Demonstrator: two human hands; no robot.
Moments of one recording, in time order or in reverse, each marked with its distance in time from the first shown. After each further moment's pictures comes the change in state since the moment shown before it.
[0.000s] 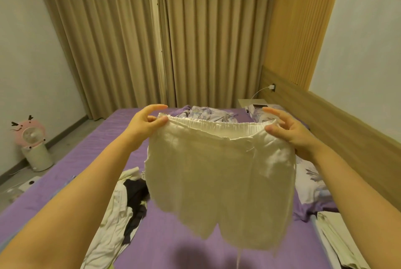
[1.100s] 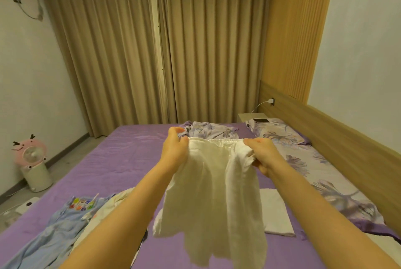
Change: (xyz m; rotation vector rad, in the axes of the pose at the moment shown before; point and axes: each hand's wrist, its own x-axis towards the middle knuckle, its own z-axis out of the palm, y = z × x) left_hand -0.004 0.021 0.081 0.036 0.216 -0.102; right_hand 0.022 -0.018 0.089 0.218 0.384 0.296
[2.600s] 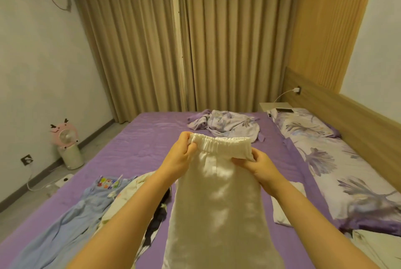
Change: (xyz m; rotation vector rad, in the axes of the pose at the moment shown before) left_hand -0.024 -0.041 -0.031 0.171 -0.165 0.153; right_hand -0.004 0.067 0.027 -0.009 -0.420 -0.158
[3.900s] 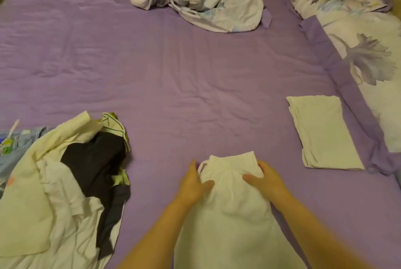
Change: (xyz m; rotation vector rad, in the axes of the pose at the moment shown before) left_hand 0.064 -0.434 0.264 -0.154 -0.641 -0.797; right_hand 0.159 0.418 -0.012 -0.360 0.263 0.816
